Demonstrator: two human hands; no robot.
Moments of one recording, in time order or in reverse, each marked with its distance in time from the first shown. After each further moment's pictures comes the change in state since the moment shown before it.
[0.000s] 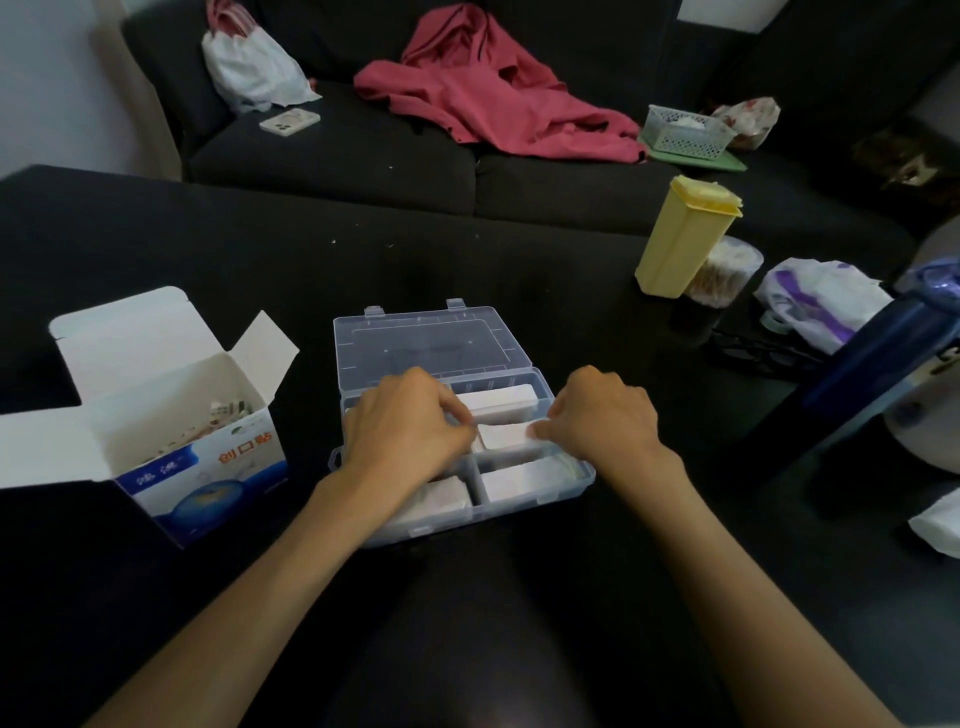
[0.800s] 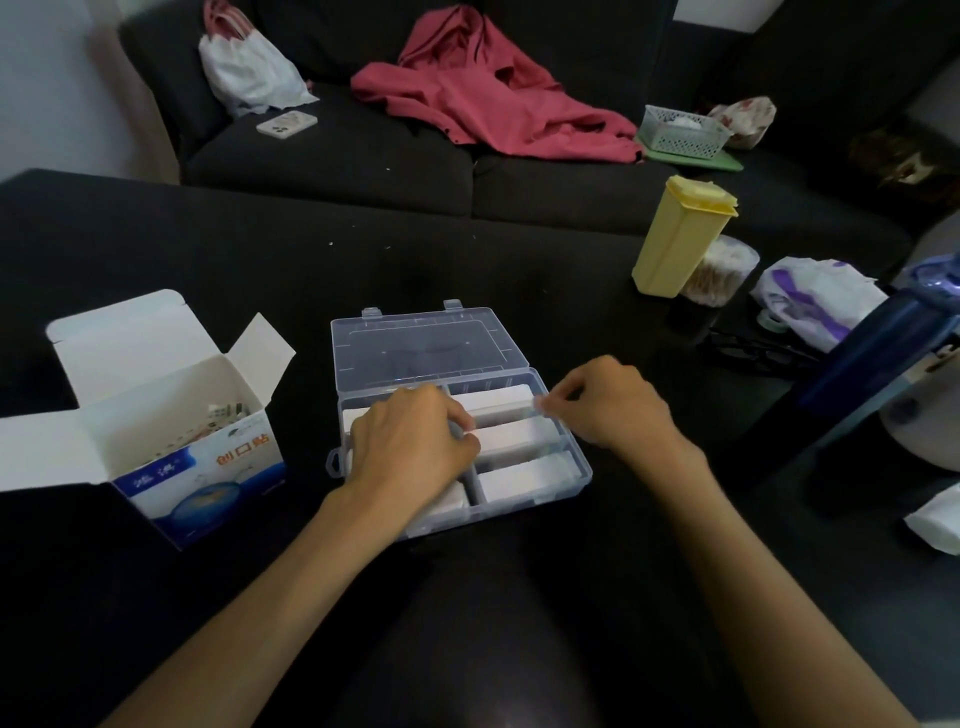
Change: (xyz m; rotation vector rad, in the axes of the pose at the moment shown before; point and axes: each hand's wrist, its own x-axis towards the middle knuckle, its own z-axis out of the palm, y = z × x) left_hand -0.009 0.003 0.008 0.058 0.040 0.030; right_hand 0.000 0.009 -0.015 0.239 -0.067 0.034
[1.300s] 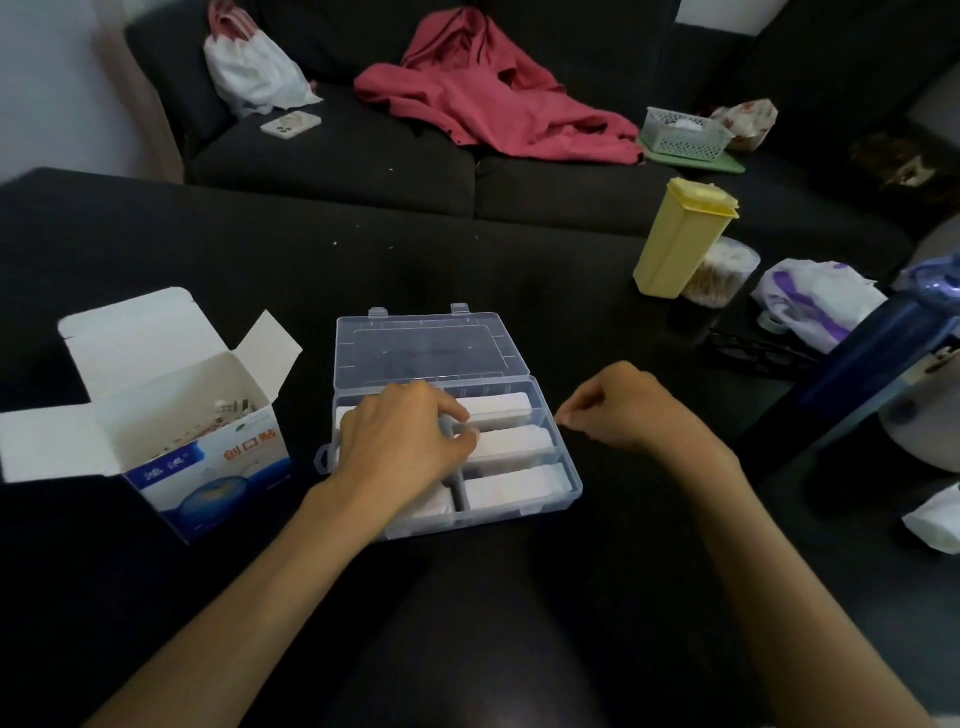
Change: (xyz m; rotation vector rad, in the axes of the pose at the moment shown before) left_hand -0.002 -0.008 -0.010 0.004 -0.038 0.025; right_hand -0.007 0.004 -0.016 0.109 -0.209 0.021
